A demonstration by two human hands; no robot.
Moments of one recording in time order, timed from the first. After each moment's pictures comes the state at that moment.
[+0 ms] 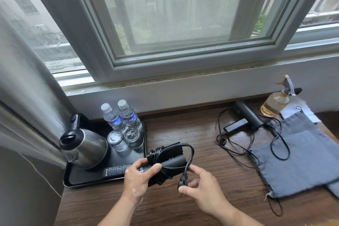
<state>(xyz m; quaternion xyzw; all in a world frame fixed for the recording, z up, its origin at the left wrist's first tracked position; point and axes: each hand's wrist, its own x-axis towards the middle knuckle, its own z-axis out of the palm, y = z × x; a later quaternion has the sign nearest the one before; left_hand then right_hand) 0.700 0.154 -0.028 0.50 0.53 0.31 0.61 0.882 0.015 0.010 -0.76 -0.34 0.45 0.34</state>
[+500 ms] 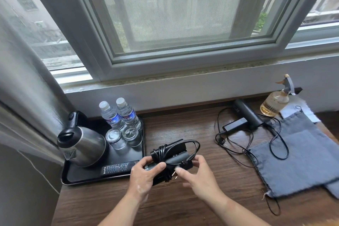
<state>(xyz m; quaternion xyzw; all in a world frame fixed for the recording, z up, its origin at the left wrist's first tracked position) 0.719 0.146 -0.029 0.47 0.53 0.27 0.66 0.883 0.035 -0.001 -0.73 -0.21 0.46 0.45</state>
